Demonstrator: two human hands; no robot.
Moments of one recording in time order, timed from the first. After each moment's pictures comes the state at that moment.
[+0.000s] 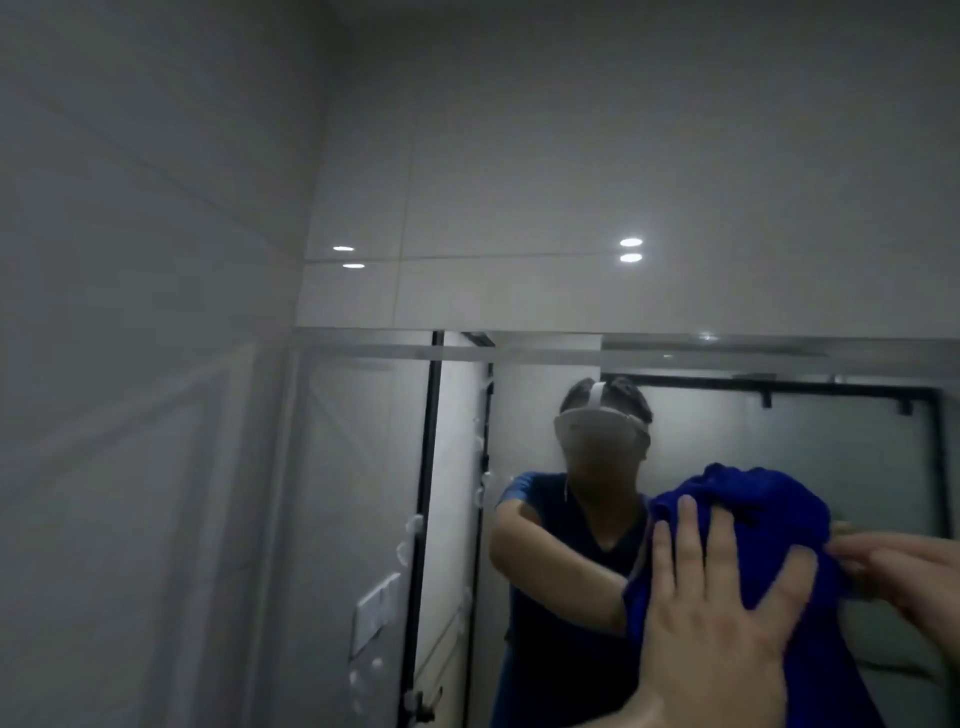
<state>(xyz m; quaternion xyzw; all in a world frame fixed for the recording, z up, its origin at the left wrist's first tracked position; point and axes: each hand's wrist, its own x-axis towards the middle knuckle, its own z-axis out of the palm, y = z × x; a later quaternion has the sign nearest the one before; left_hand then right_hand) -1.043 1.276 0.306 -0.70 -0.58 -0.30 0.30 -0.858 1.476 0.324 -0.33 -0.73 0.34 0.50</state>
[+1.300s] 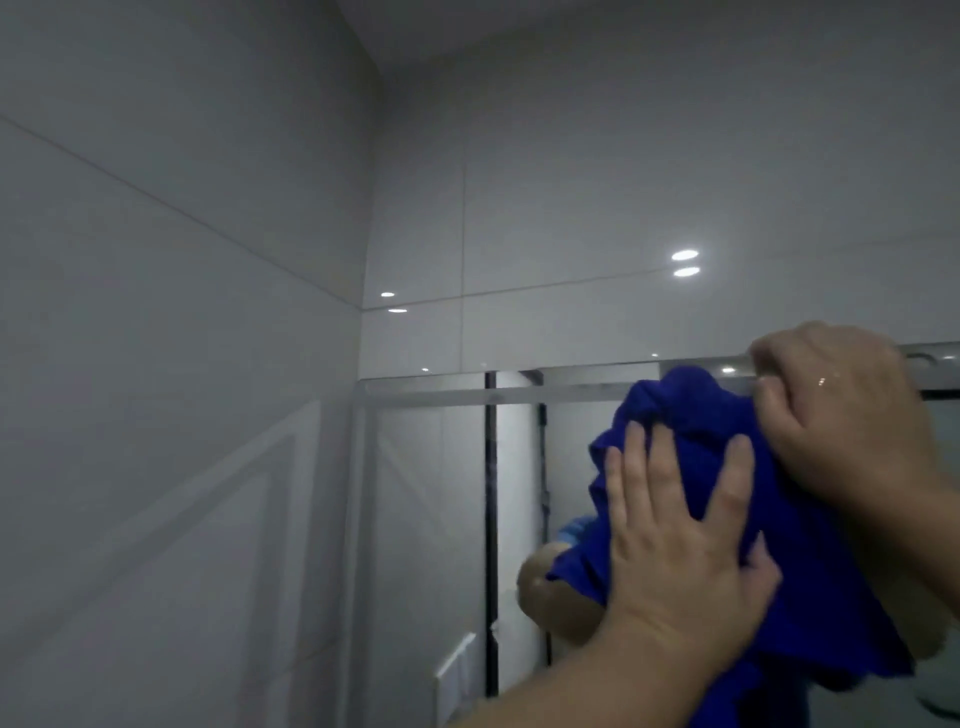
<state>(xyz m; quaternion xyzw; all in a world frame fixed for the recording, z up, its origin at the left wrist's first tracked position) -1.170 1.256 0.373 -0.55 -0.56 -0.36 0.50 -1.039 1.354 0.493 -0.18 -0.70 -0.27 0.64</state>
